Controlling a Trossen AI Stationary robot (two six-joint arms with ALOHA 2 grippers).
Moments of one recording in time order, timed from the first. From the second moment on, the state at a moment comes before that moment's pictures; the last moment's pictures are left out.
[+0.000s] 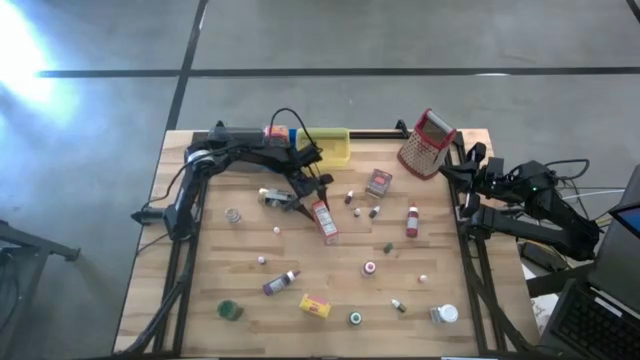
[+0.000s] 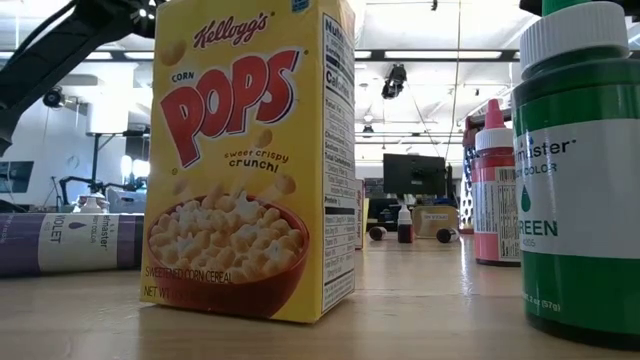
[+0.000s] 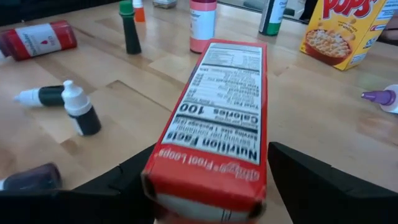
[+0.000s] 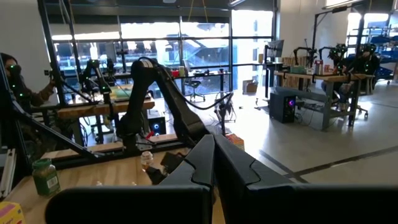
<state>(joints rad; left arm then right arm) 0.49 2.10 1.24 -0.28 1.15 1.17 -0.32 0.11 0.53 -0.32 -0.03 0.08</state>
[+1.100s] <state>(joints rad) 0.49 2.09 1.24 -0.28 1.12 1.10 -0.32 0.11 0.53 -0.32 -0.03 0.08</state>
